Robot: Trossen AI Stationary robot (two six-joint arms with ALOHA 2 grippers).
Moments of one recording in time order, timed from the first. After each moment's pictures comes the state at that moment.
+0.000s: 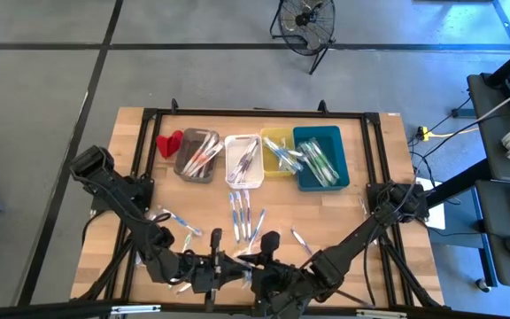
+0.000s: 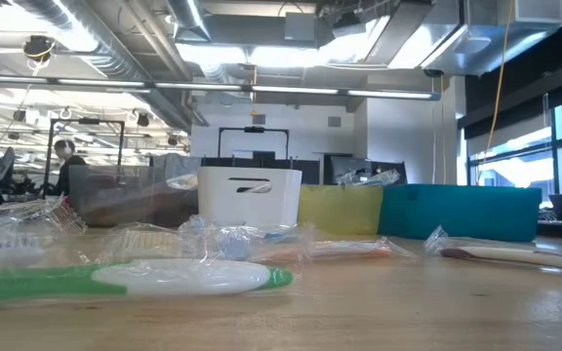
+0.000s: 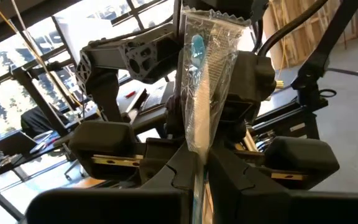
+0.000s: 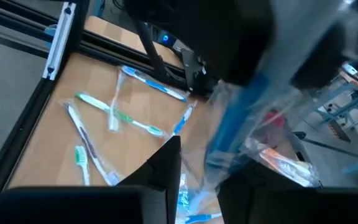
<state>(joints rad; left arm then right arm) -0.78 1.63 1.18 0.43 -0.76 0.37 0.72 2.10 1.91 -0.46 0.90 0.03</state>
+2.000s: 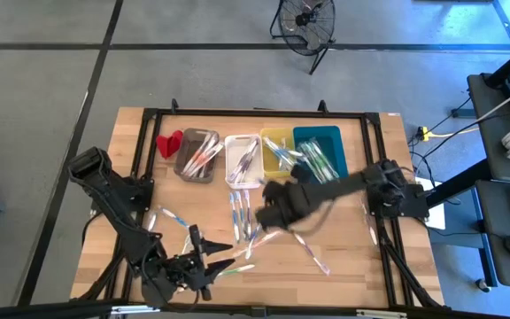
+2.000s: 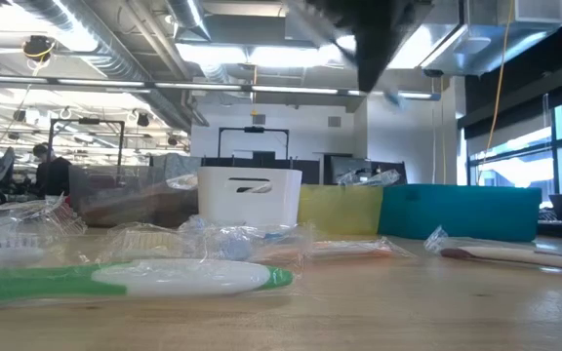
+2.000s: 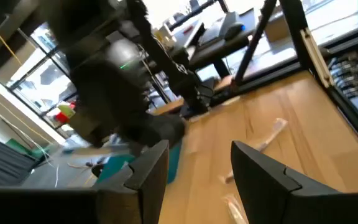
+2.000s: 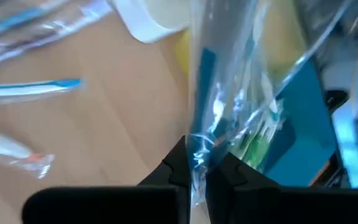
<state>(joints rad) -0.90 1.62 1.18 0.06 -1.20 0.15 0.31 2.04 1.95 -1.57 0.54 0.75</state>
